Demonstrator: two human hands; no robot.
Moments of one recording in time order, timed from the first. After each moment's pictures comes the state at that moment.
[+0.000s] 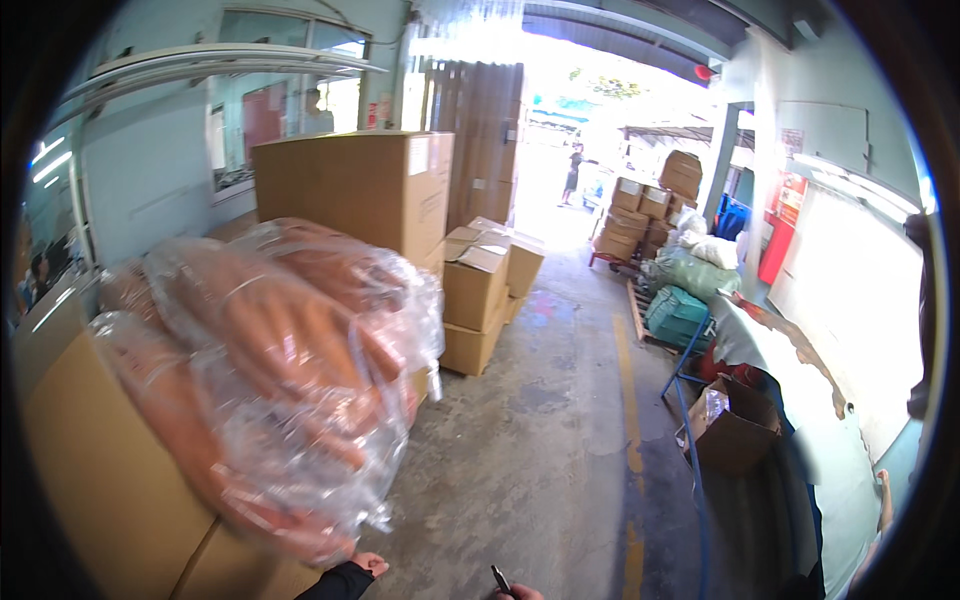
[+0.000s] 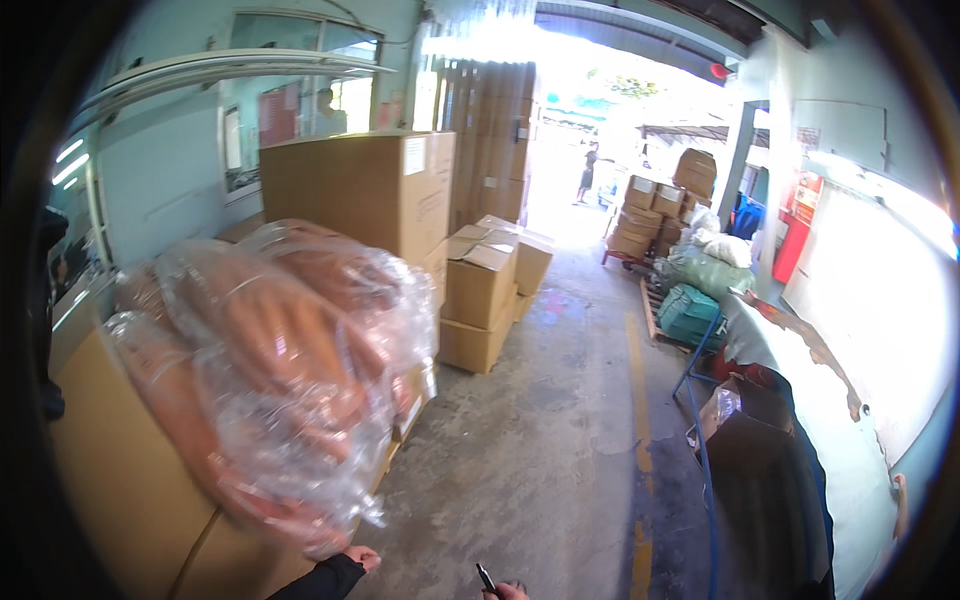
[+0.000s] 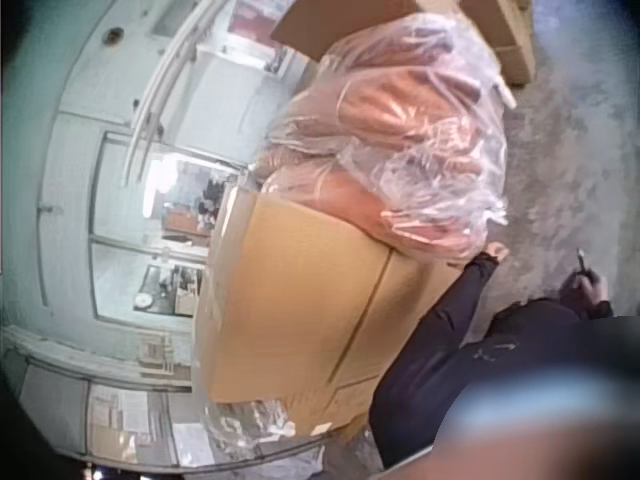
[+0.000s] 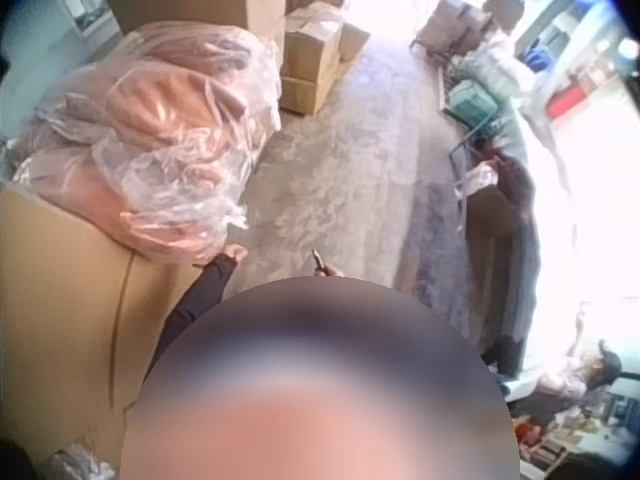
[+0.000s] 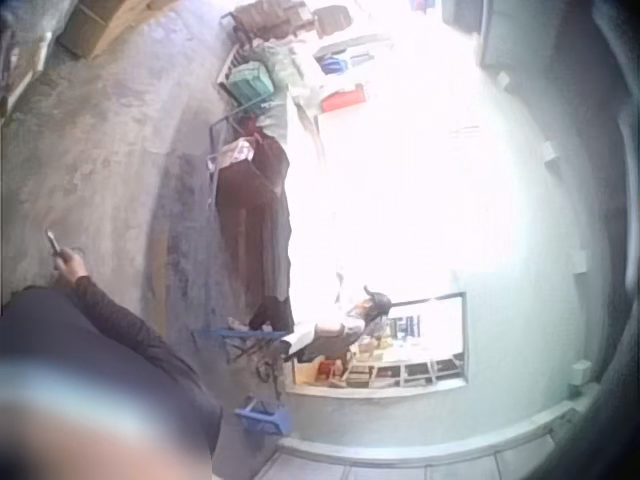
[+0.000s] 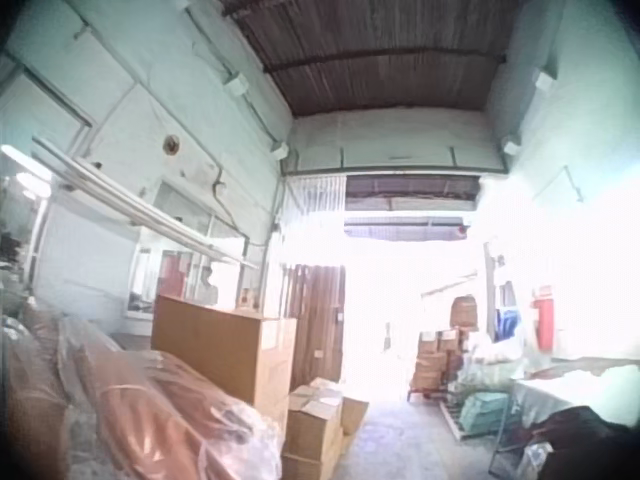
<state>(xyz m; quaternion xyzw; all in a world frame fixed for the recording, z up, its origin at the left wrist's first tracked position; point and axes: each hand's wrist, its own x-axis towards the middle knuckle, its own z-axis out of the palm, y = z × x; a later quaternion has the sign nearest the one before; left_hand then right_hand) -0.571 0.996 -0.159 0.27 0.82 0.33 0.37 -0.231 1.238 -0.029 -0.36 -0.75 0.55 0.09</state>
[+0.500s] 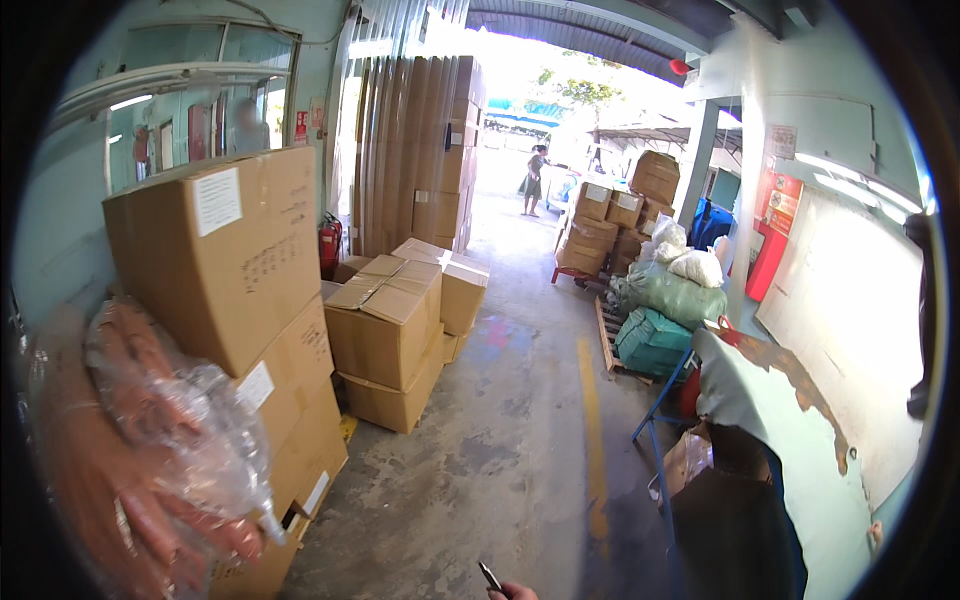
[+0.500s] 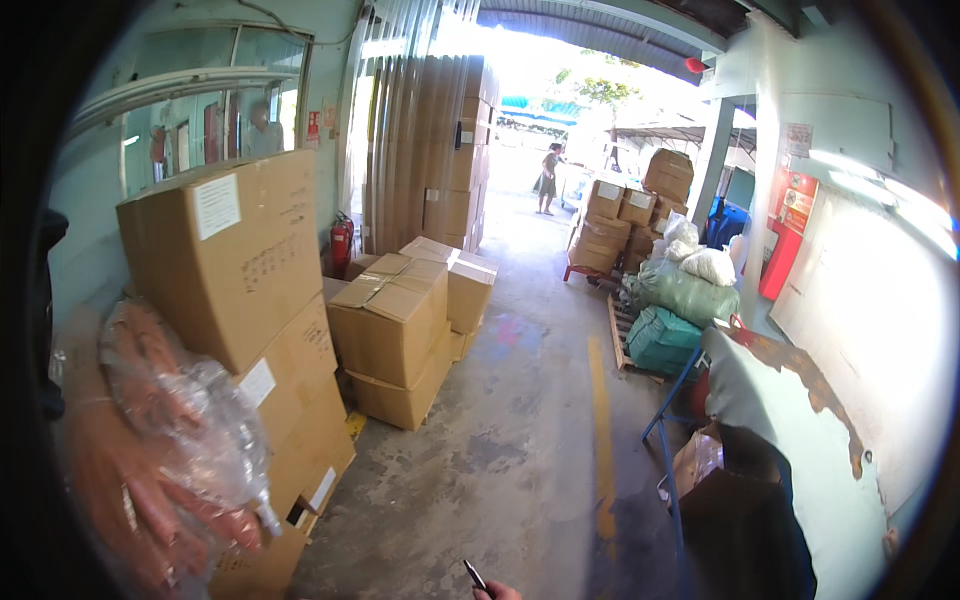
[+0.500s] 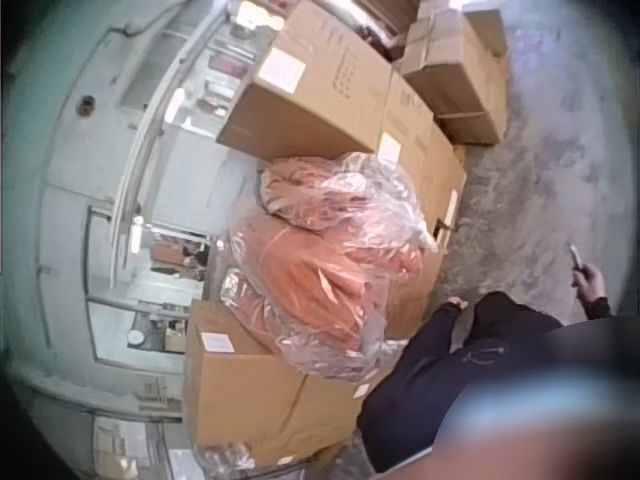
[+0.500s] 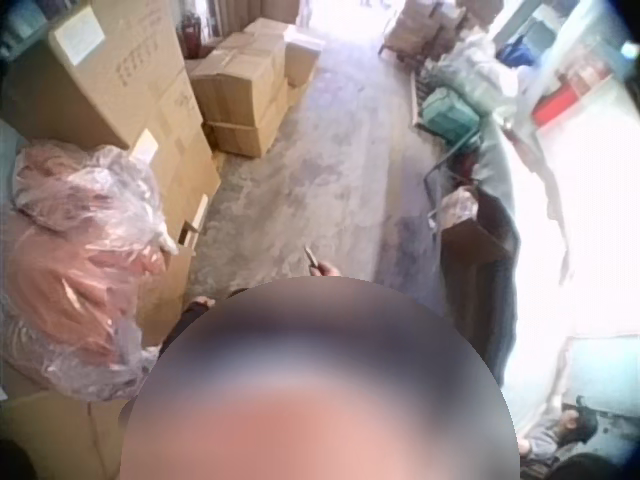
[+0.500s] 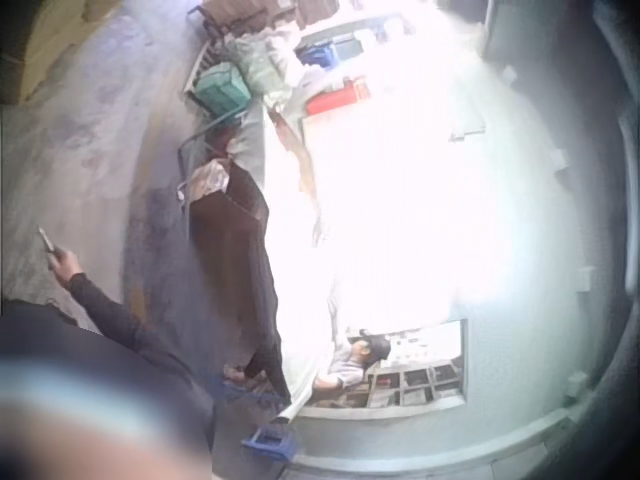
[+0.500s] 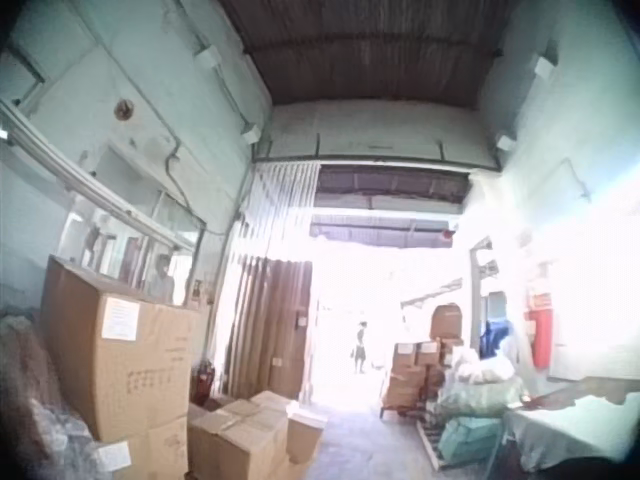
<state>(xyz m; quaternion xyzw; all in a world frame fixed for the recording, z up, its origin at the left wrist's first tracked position) -0.680 1.290 -0.224 0.15 0.86 0.15 0.47 -0.367 1.694 0.026 -0.37 -0.74 0.55 0.13</state>
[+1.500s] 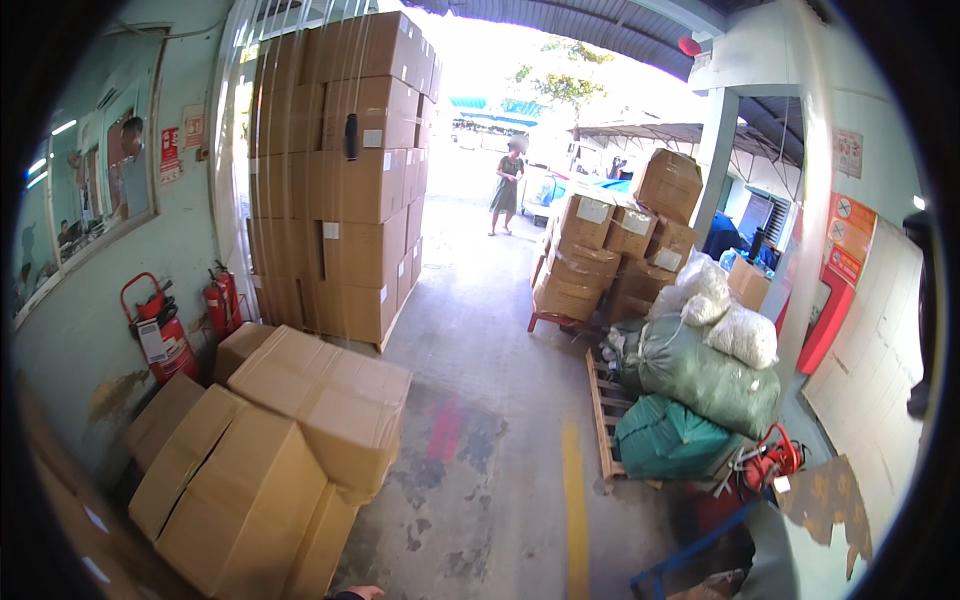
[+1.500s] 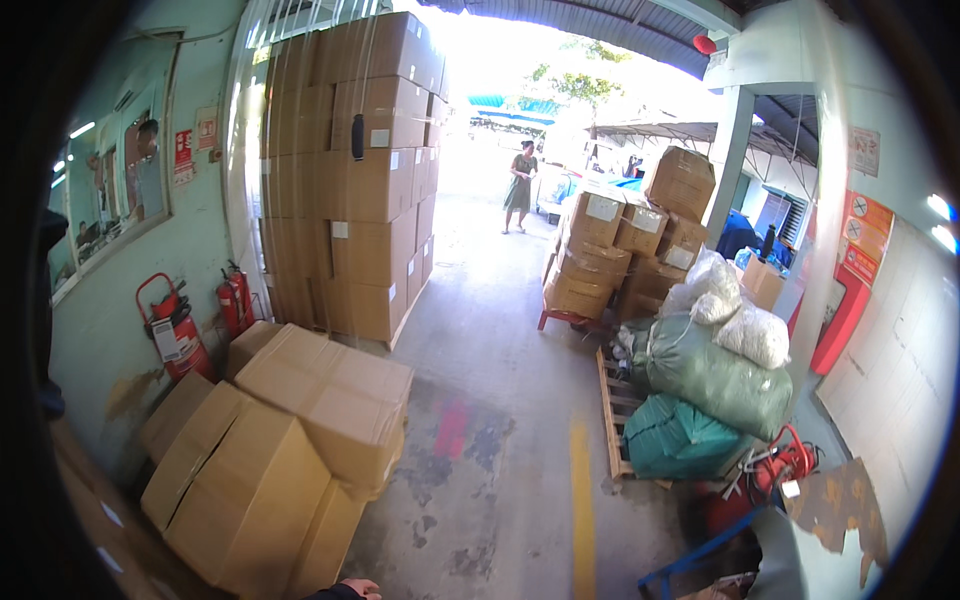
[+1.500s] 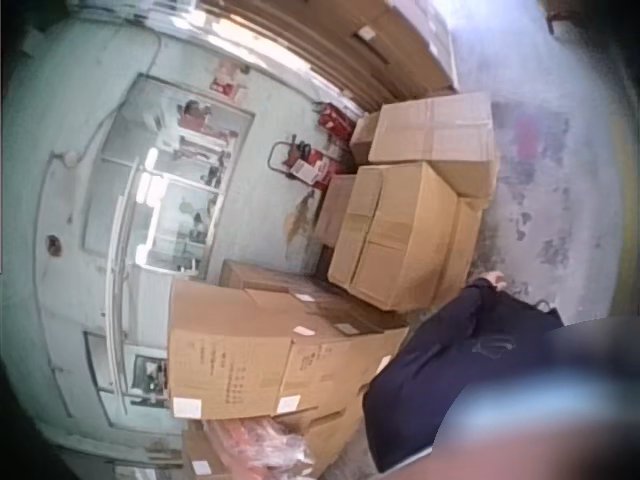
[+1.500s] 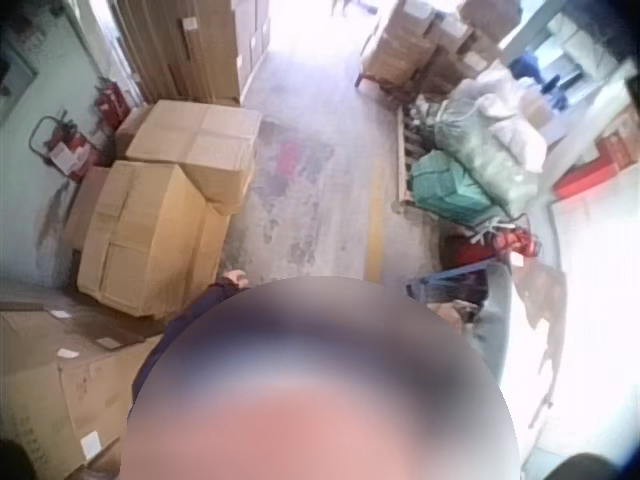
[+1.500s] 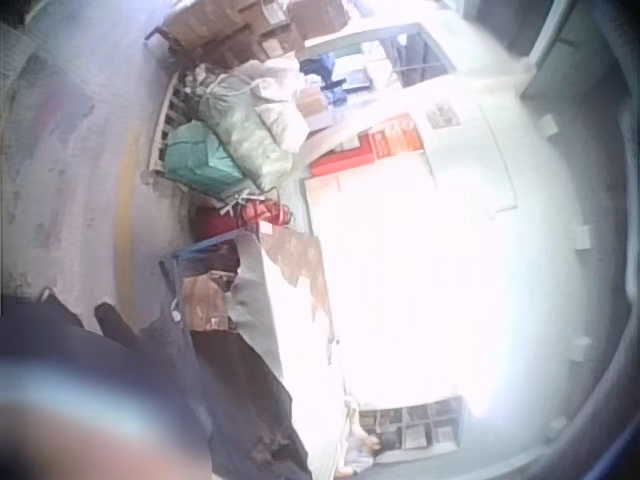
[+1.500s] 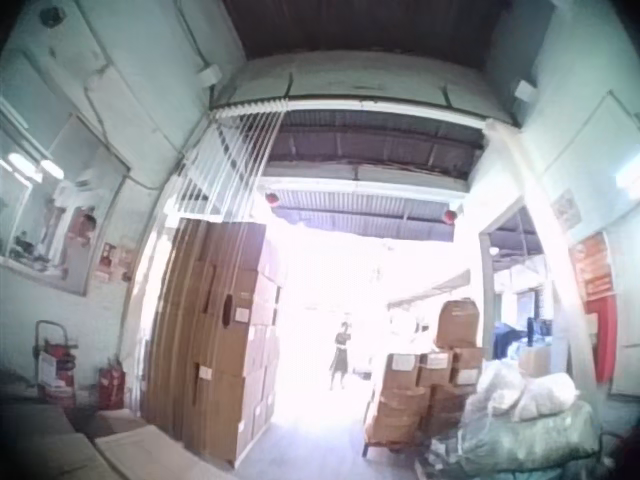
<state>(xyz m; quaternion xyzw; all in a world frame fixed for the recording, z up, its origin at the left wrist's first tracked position) -1.138 2.427 -0.182 0.43 0.82 0.17 0.34 -0.691 2.661 -0.205 -0.57 -0.71 0.40 -0.13</state>
